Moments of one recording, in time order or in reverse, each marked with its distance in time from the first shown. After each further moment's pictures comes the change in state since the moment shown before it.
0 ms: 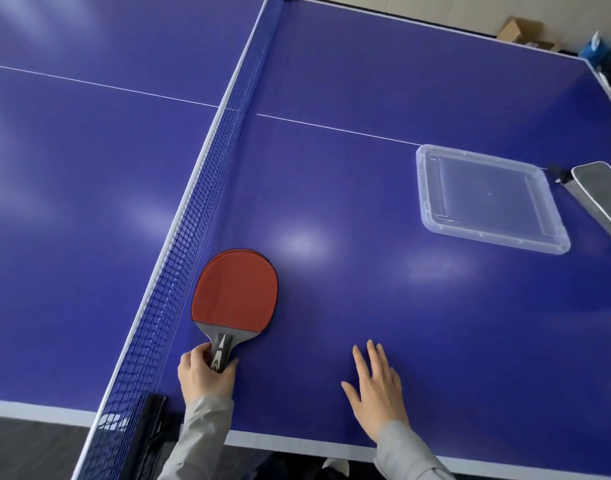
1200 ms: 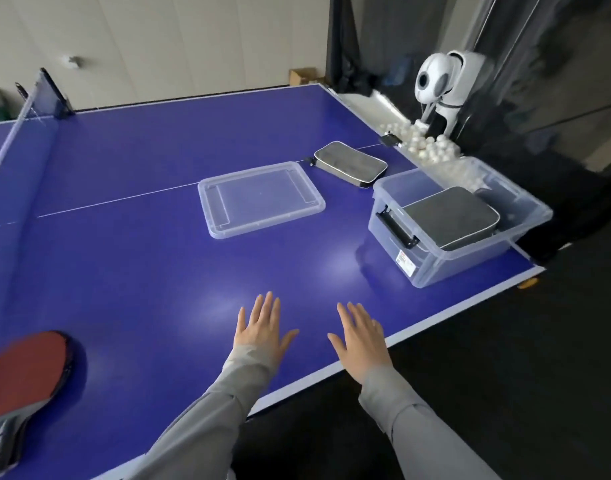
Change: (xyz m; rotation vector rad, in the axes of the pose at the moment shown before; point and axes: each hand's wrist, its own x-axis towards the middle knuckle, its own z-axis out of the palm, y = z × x) left_hand -0.317 0.178 0.210 0.973 -0.295 1.241; right_hand -0.162 0.304 -0.034 0.300 0.380 0.290
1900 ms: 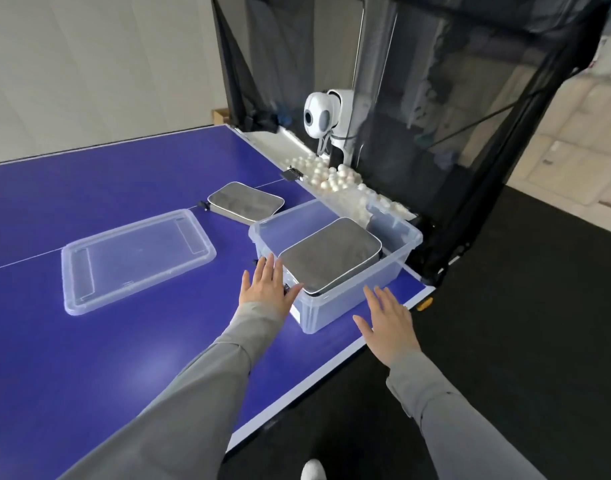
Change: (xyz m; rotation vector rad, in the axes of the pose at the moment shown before) left_hand 0.159 0.275 -0.091 -0.094 0.147 0.163; right_hand 0.035 0.281 -0.128 -0.031 0.225 0.238
